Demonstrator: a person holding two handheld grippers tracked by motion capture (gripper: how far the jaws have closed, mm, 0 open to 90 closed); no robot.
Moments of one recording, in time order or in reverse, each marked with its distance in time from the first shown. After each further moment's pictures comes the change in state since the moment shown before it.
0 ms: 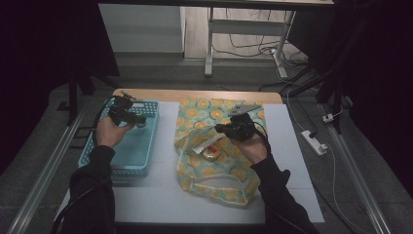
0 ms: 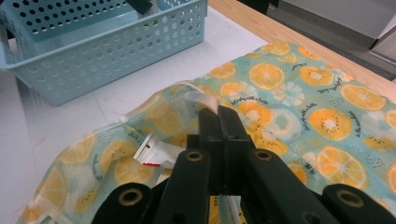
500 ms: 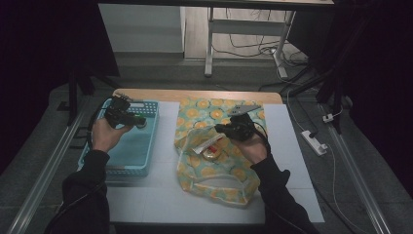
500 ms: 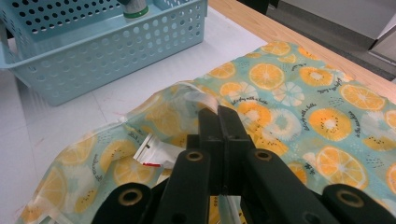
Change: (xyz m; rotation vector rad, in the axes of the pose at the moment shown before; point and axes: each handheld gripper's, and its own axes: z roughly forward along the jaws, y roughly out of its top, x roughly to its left) left arm -0.017 -0.007 -0.027 -0.051 -0.037 0.059; right arm 0.001 0.000 0.000 0.000 -0.002 -0.001
